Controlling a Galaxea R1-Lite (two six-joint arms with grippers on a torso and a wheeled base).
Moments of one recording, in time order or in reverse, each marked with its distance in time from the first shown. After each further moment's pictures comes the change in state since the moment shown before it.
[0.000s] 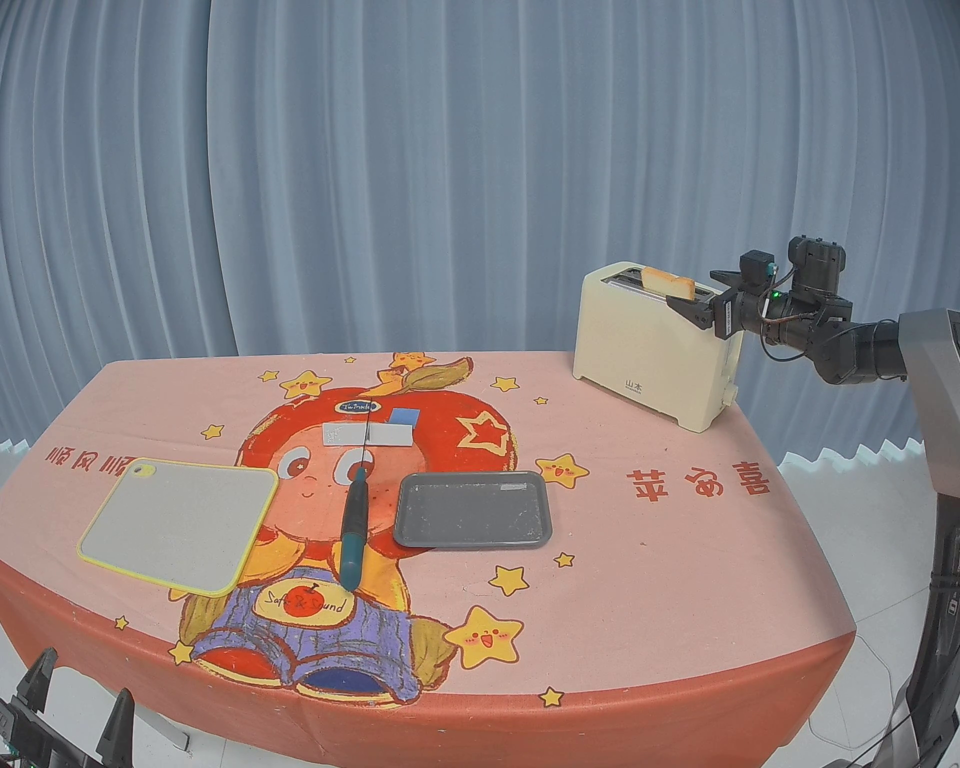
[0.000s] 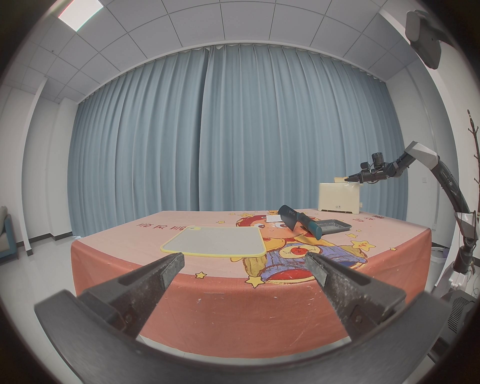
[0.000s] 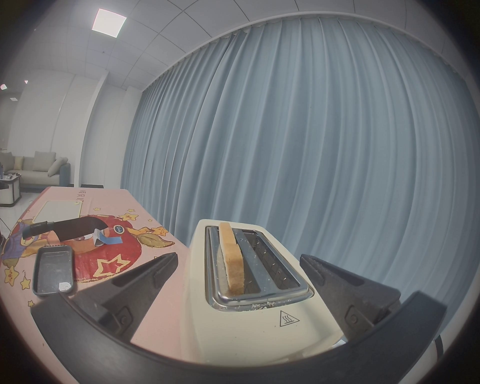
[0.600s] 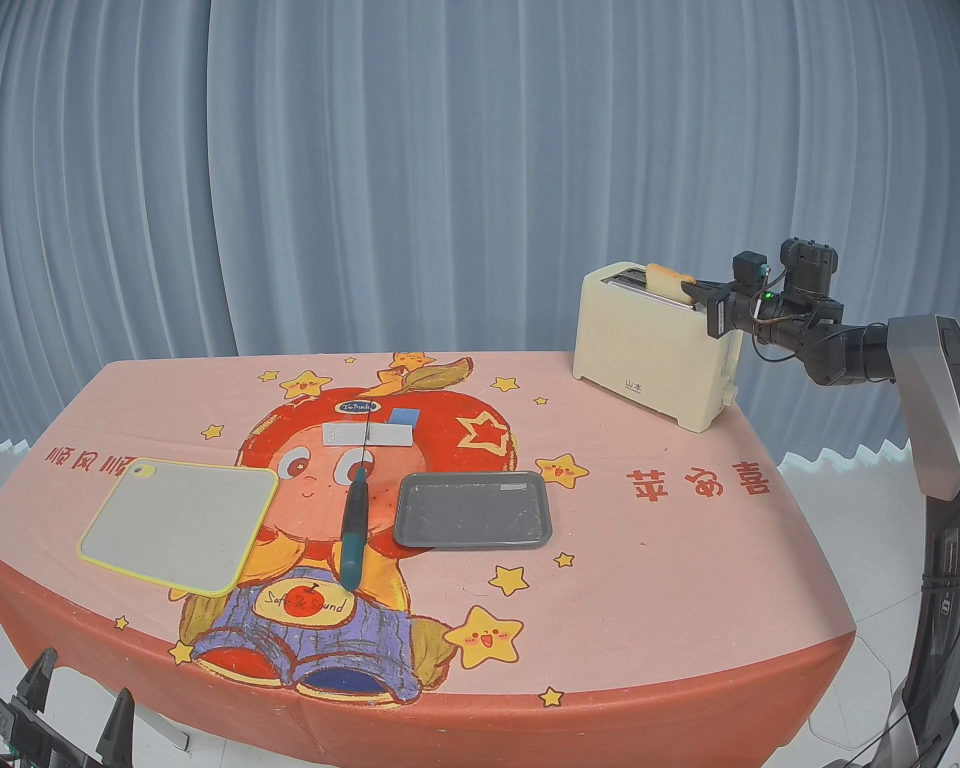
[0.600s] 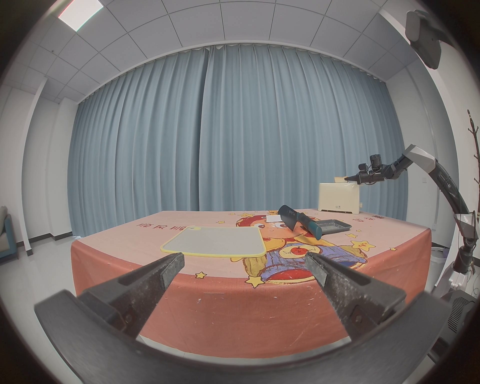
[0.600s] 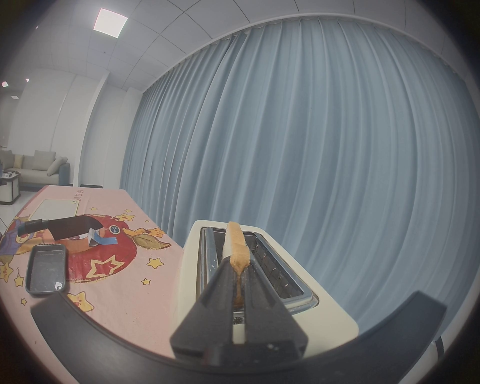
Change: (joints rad) left arm 0.000 0.000 0.000 0.000 0.000 0.000; right arm 0.008 0.055 -0.069 -0.004 -0.002 0.001
